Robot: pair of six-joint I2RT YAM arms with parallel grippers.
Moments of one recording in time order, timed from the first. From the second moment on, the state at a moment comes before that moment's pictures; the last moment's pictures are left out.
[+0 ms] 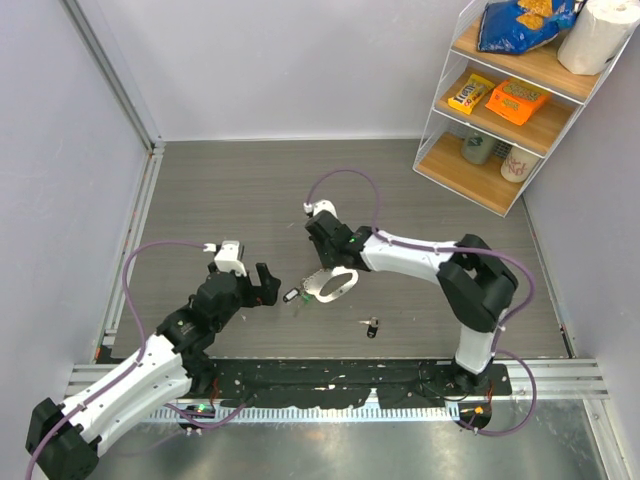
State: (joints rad) left arm -0.68 0.60 0.32 -0.17 -0.28 -0.51; right arm 0.88 1.85 1.22 -0.31 0.29 0.33
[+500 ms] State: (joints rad) left arm -0.68 0.48 0.29 -0.11 -0.17 -0.50; right arm 0.90 1.33 1.03 -0.30 0.22 0.28
